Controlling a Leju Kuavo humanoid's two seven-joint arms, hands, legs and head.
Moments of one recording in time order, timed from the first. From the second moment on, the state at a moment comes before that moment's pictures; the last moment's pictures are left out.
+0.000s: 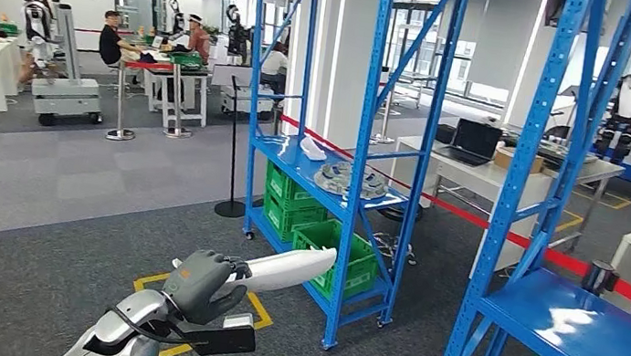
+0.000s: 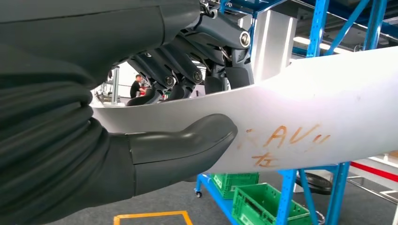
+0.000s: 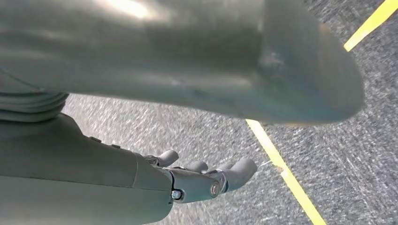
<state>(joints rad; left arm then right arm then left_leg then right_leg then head) -1.03 -0.03 -0.46 -0.57 -0.93 0.10 -0.45 -0.08 0.09 -1.04 -0.20 1.25 0.11 -0.09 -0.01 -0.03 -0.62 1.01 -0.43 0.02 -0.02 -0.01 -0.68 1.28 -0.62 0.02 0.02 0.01</state>
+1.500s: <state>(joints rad) -1.07 -0.06 -0.45 -0.61 -0.75 0.06 -0.58 -0.07 0.10 -1.01 -0.20 1.25 0.09 -0.08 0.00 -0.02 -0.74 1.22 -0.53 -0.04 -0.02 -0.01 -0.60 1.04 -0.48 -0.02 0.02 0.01</state>
